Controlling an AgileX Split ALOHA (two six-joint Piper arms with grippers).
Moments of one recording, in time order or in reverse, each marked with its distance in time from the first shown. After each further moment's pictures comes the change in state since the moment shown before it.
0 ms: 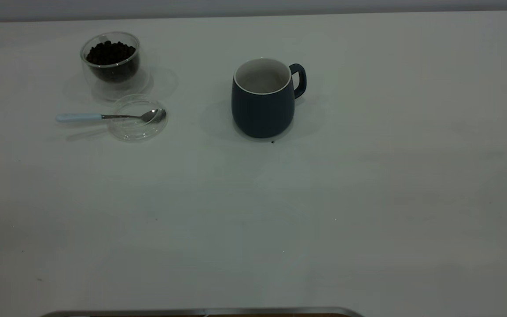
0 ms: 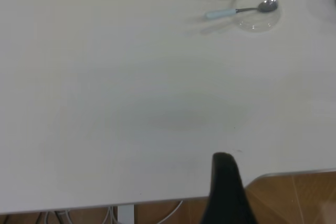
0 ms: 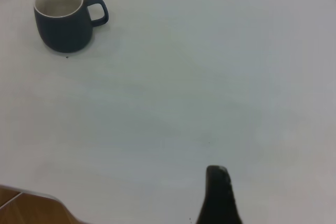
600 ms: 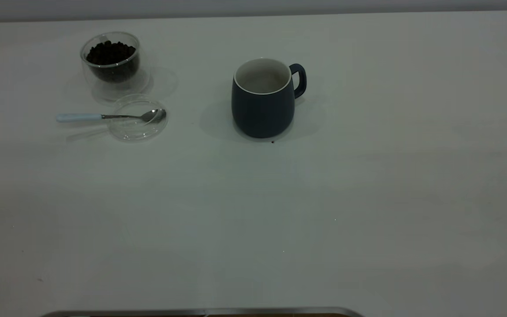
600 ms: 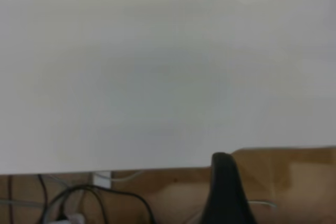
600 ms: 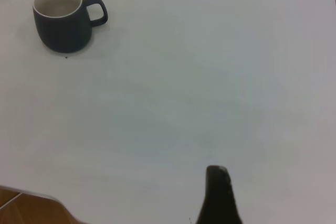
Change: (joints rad) left arm 0.000 0.278 -0.034 -0.045 -0.075 -0.075; right arm -0.003 0.000 0.000 0.000 0.000 -0.001
